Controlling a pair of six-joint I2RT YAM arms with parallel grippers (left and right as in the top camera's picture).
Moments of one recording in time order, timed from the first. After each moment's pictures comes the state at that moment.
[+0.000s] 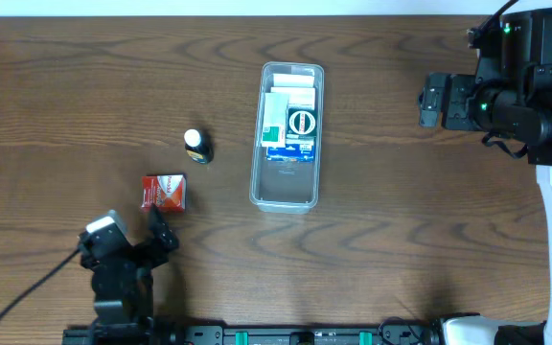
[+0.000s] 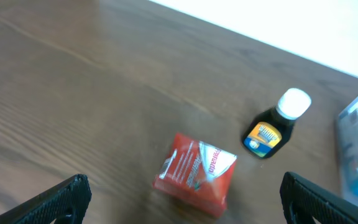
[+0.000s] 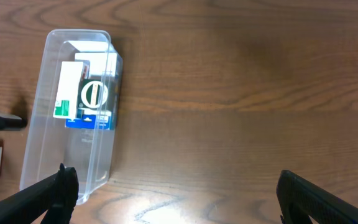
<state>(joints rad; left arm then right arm) 0.02 0.13 0.32 -0.60 -0.23 -0.33 0.13 1.49 1.93 -1.39 -0.01 0.20</state>
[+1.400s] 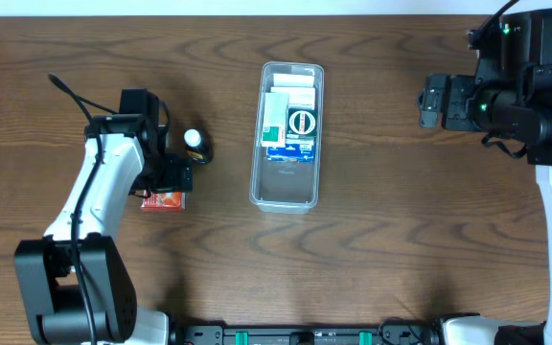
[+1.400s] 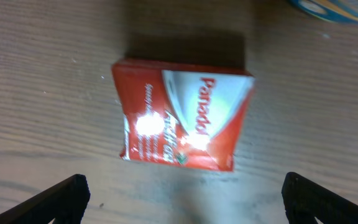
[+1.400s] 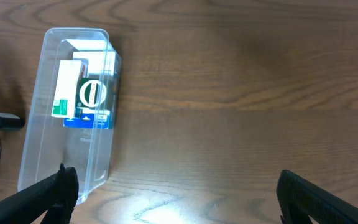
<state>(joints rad) 0.04 1.67 1.17 -1.03 -0.08 -0.06 0.13 1.49 1.92 -1.39 -0.01 0.20</state>
